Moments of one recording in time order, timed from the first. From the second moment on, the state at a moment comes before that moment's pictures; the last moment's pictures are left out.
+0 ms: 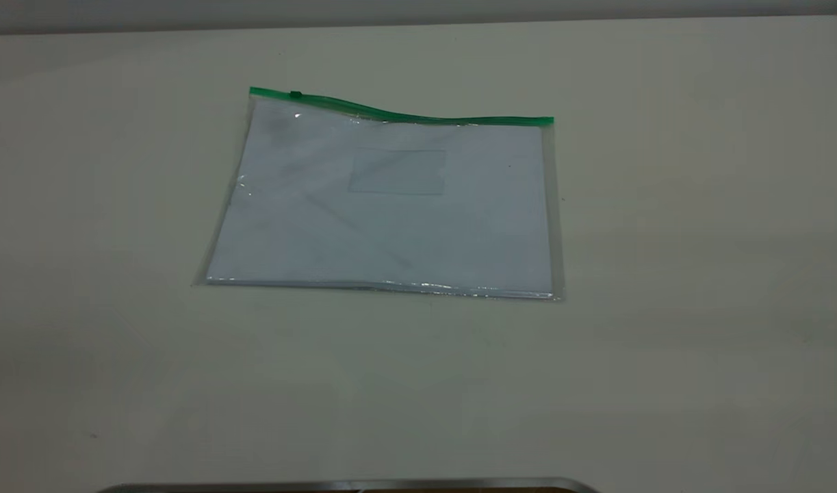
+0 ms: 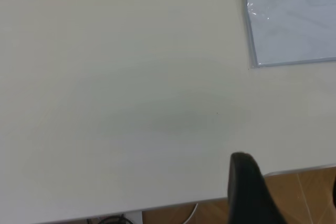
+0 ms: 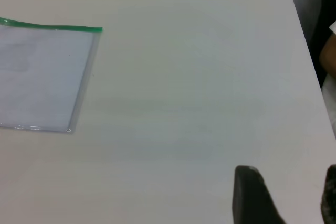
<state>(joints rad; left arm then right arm) 0.03 -0.02 -0.49 -0.08 1.14 0.16 0.00 -0.02 -0.48 0.02 1.12 -0.02</state>
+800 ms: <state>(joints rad) 0.03 -0.02 -0.49 -0.08 1.14 0.16 0.00 -0.02 -0.48 0.04 1.12 -0.02</state>
